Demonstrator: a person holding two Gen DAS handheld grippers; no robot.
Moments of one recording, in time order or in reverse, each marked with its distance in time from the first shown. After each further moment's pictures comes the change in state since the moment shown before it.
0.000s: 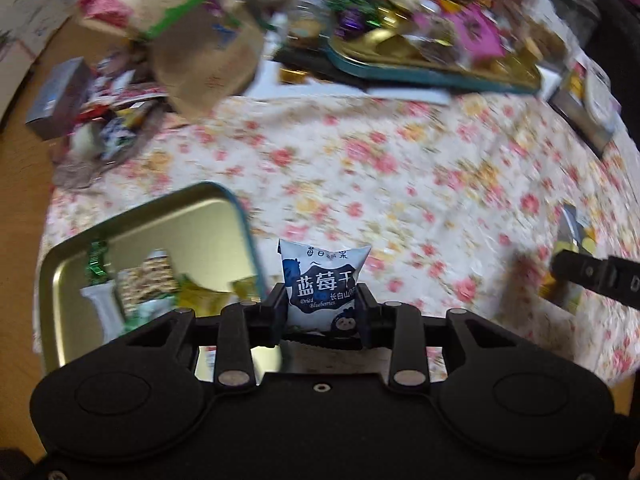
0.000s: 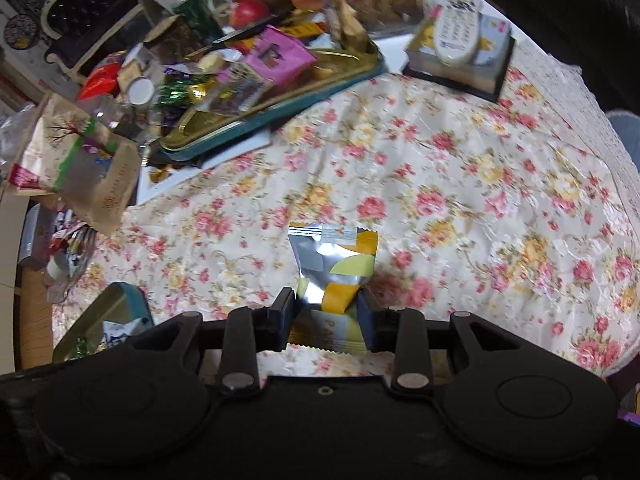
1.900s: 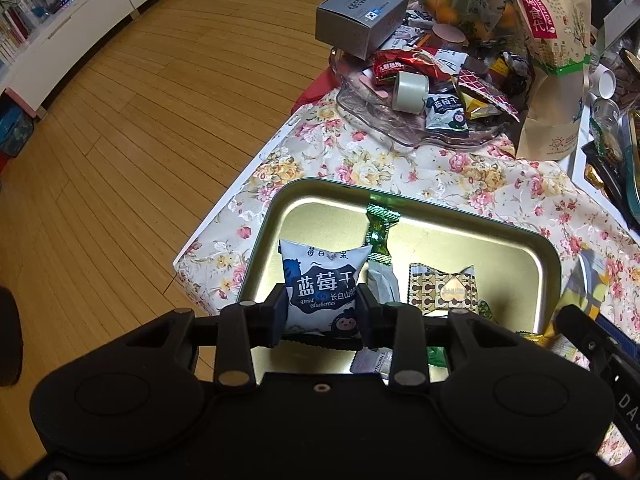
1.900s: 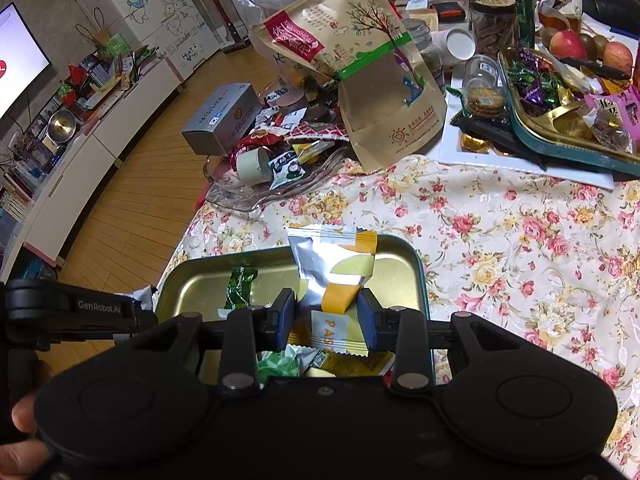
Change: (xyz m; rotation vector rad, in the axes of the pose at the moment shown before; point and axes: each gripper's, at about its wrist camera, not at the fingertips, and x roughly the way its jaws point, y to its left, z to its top) left arm 0.000 0.252 -0.044 -0.511 0.008 0.167; right arm 0.040 0.250 -0.090 -0.483 -0.030 0.301
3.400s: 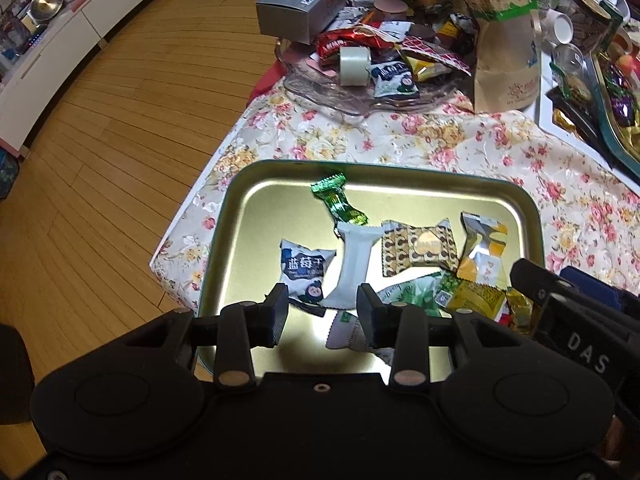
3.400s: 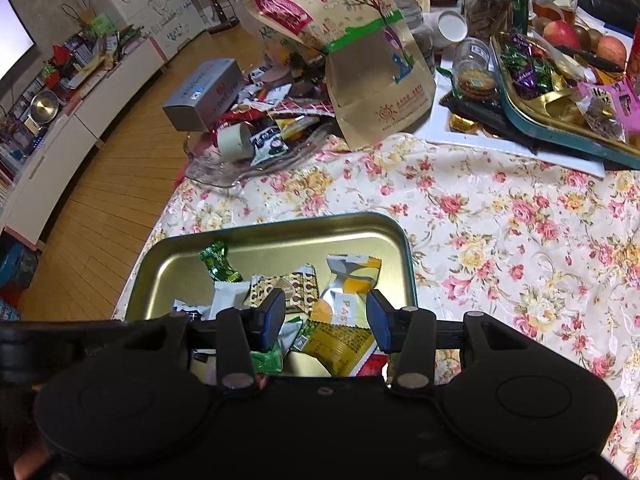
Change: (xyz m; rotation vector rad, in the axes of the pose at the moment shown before) left arm 0.001 -0.030 -0.025 0.145 -0.006 -0.004; right arm 0.014 0.001 -0.005 -0.010 0.067 -0.067
